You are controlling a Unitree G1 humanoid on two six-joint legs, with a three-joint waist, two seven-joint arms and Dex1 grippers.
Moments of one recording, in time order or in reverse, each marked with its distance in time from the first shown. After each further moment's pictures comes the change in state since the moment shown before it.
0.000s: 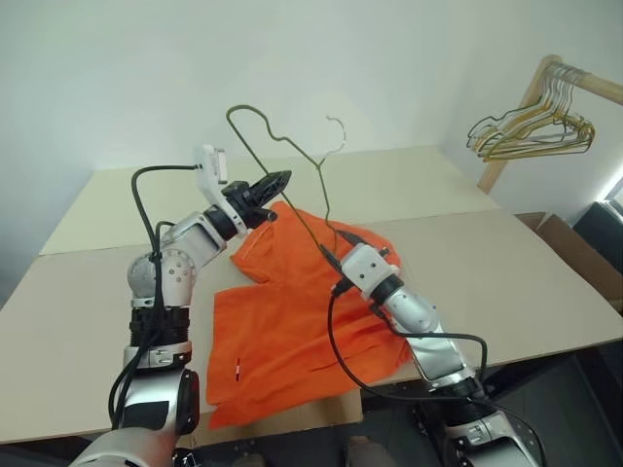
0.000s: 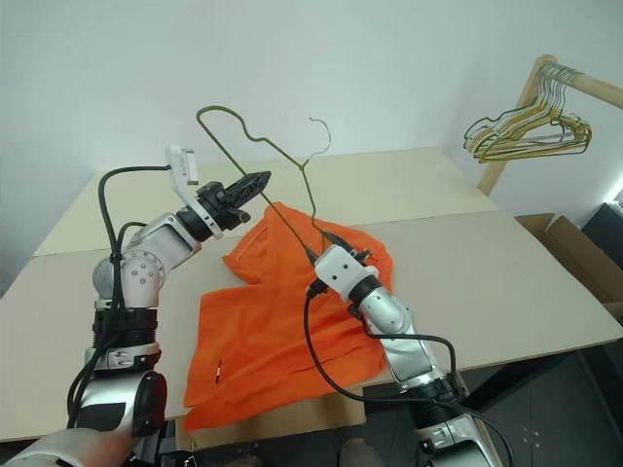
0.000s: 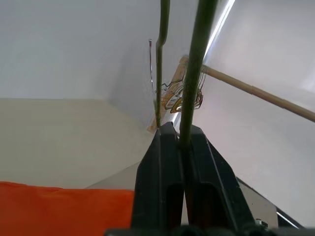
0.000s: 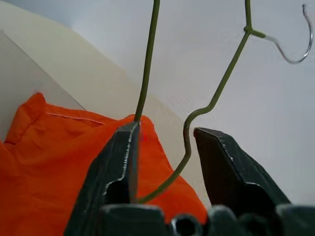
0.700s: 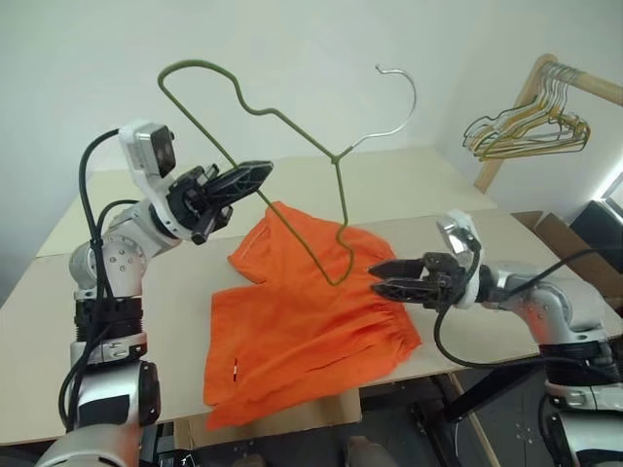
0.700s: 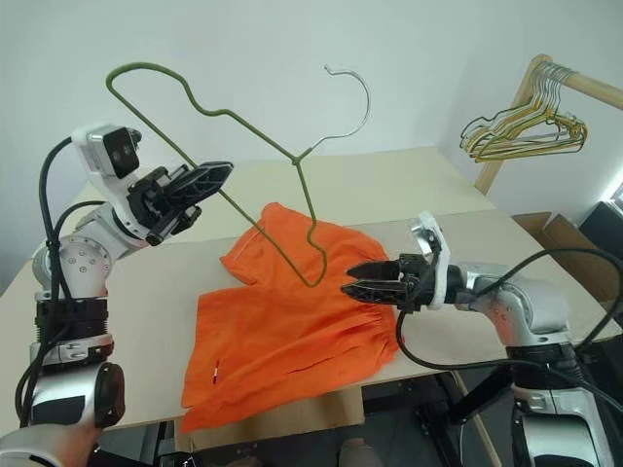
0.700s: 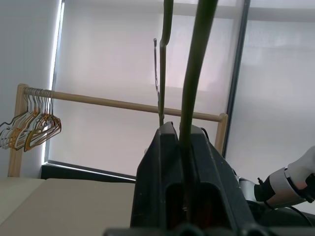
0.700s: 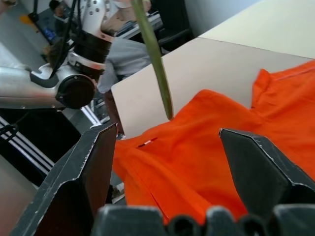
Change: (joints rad) left arm -0.020 0.202 0.034 0.008 -0.243 0.071 -0.692; right arm -0.182 -0.427 -0.226 -0.080 1.050 1.034 0.918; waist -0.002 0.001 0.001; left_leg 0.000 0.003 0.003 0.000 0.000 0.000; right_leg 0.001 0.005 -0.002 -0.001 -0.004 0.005
